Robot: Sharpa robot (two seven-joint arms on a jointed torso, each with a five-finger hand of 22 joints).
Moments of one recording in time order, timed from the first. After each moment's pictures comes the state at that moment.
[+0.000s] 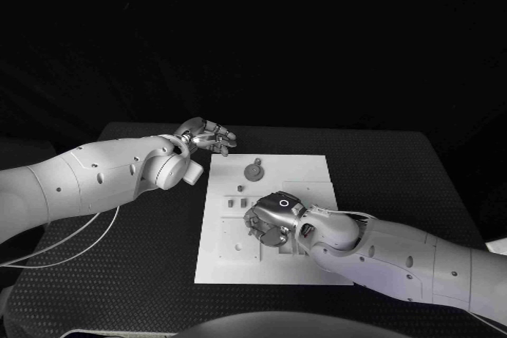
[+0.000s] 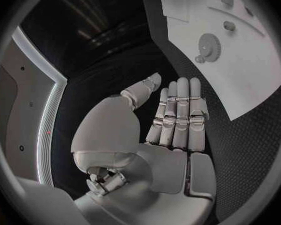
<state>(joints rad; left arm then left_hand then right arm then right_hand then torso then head) 1.27 -0.74 -0.19 1.22 -0.31 -0.29 0.16 1.17 -0.12 0.62 -0.27 0.06 0.91 0.17 0.28 0.52 1.16 0.12 0.12 0.32 1.00 0.04 0.72 0.50 0.02 1.04 -0.06 0.10 1.14 0.99 -0.49 -0.15 1.38 -1.83 -0.38 0.00 1.15 -0.09 0.79 -0.26 0.04 1.03 0.12 0.17 0.85 1.26 0.05 0.22 0.22 1.26 -0.05 0.85 0.90 0.25 1.03 0.07 0.59 1.18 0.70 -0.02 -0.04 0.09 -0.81</state>
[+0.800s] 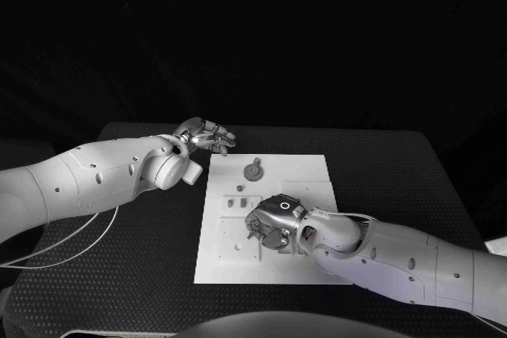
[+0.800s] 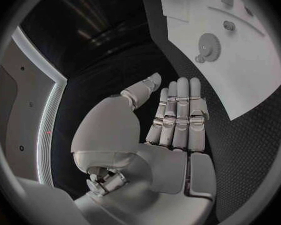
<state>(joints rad) 1.27 -0.74 -0.19 1.22 -0.31 -0.29 0.16 1.17 -0.12 0.62 -0.27 0.06 0.91 0.17 0.28 0.52 1.16 0.12 0.12 0.32 1.00 0.04 0.72 0.50 0.02 1.04 -0.06 0.10 1.14 0.99 -0.50 -0.16 1.40 -1.83 -0.37 0.00 1.15 -0.09 0.79 -0.26 0.04 1.03 0.12 0.17 0.85 1.27 0.05 0.22 0.22 1.25 -0.05 0.85 0.90 0.25 1.03 0.07 0.59 1.18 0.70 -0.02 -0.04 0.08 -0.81</state>
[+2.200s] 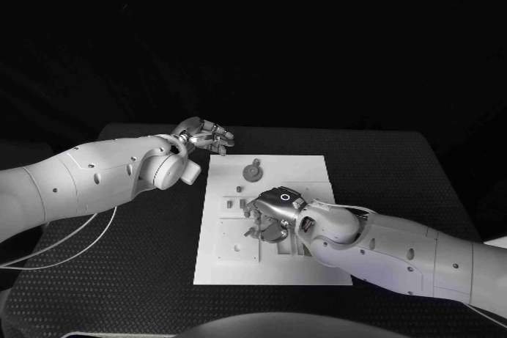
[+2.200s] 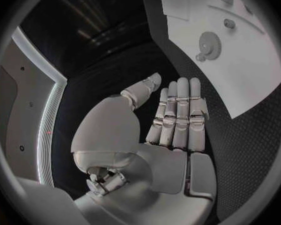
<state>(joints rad) 1.28 -0.74 -0.19 1.22 -0.31 -0.29 0.16 1.17 -0.12 0.61 -0.27 0.06 0.91 0.17 0.28 0.52 1.16 0.12 0.13 0.32 1.00 0.04 0.72 0.50 0.02 1.04 -0.06 0.09 1.14 1.02 -0.49 -0.16 1.39 -1.78 -0.36 -0.03 1.05 -0.21 0.60 -0.28 0.04 0.87 0.15 0.07 0.80 1.28 0.04 0.26 0.28 1.29 -0.06 0.94 0.95 0.26 1.07 0.05 0.65 1.24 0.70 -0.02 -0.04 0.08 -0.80</state>
